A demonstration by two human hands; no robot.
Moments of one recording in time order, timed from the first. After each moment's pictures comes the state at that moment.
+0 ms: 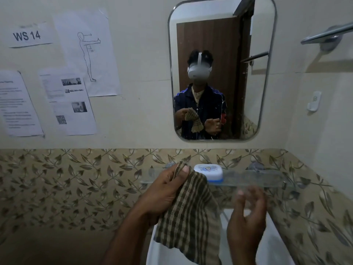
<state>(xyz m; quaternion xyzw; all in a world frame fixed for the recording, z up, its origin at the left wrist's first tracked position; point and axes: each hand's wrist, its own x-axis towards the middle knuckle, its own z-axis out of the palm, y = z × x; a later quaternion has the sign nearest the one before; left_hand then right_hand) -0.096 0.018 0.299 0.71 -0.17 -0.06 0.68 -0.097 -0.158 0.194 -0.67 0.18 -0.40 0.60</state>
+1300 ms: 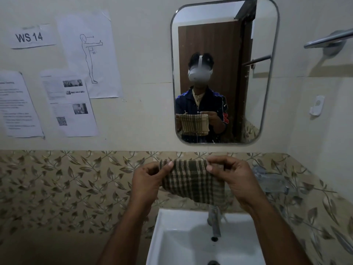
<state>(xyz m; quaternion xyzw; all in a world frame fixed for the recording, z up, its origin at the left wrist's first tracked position) -0.055 0.040 0.286 0.69 -0.03 0.18 0.70 -0.052 -0.186 0.294 -0.66 -0.15 -0.10 0.73</state>
